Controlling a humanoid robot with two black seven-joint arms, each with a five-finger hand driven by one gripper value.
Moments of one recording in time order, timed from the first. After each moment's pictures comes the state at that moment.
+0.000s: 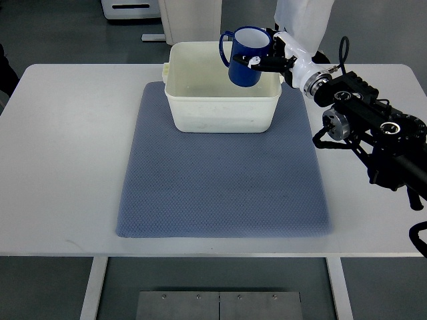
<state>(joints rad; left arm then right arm) -0.02 0.00 -0.59 -0.14 0.33 -0.04 -0.01 1.06 -0.11 0.54 0.71 -0.58 -0.02 0.15</state>
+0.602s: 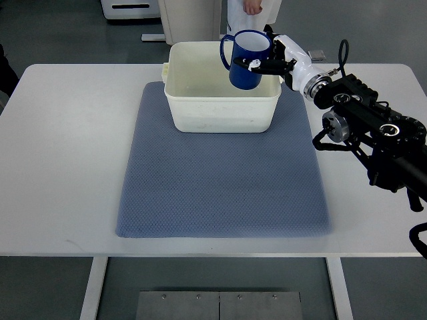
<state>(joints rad) -0.02 0.00 -0.59 -0.14 0.33 -0.04 -0.01 1.06 -0.11 0.54 0.71 -0.58 -0.03 0.15</state>
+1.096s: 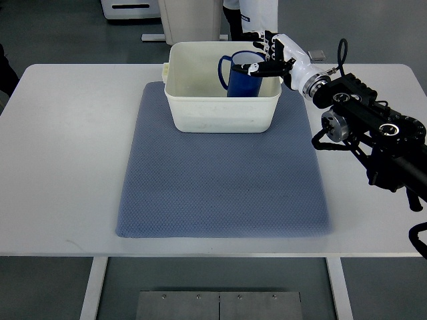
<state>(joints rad) -0.02 0.00 -0.59 -0.14 0.33 -0.04 -0.01 1.06 -0.11 0.54 0.71 -0.58 -0.03 0.15</state>
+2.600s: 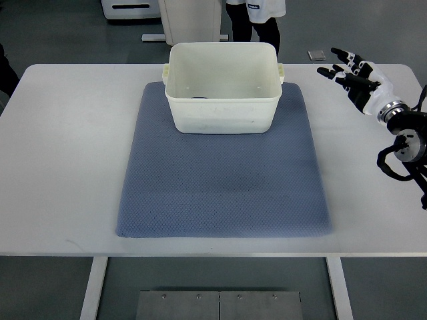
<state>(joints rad) -0.02 0.00 -0.59 -0.14 0.33 -0.04 -0.01 0.82 -0.33 0.74 0.75 -0.27 0.05 0.14</state>
